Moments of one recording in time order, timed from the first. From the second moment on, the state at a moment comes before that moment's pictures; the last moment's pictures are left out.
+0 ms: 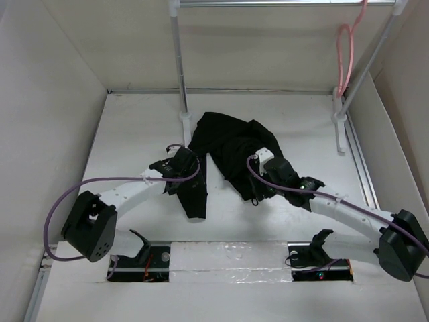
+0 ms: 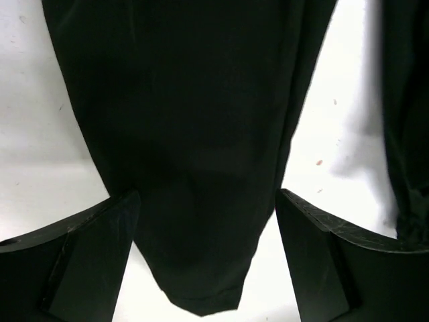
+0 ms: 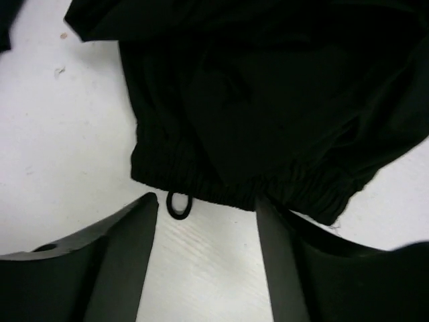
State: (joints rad) left arm -0.63 1.34 0.79 -0.53 -0.21 -0.85; right arm 0.74 1.13 0.66 -0.30 0.10 0.13
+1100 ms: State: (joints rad) left arm -0.29 0.99 1.44 -0.71 -0.35 -0.76; right arm 1.10 0.76 1.17 -0.61 0.44 0.16
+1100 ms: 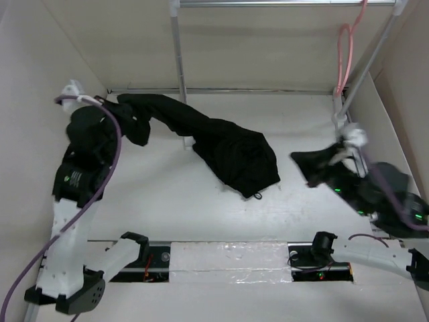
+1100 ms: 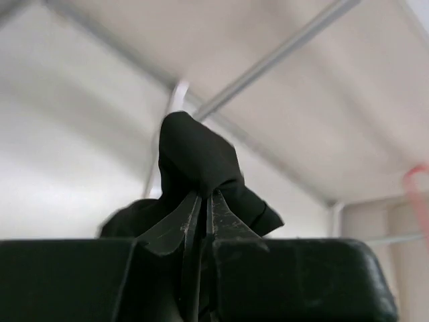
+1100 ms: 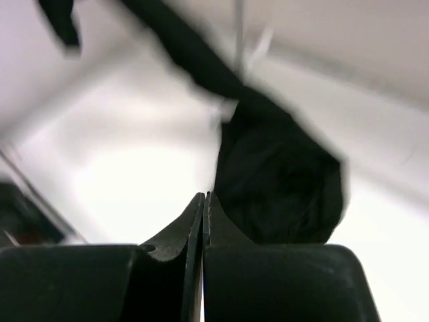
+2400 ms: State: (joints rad) left arm -0.29 1.08 1.41 -0.75 -0.41 -0.62; right arm 0.51 1.38 0.86 -0.15 -0.06 -0.10
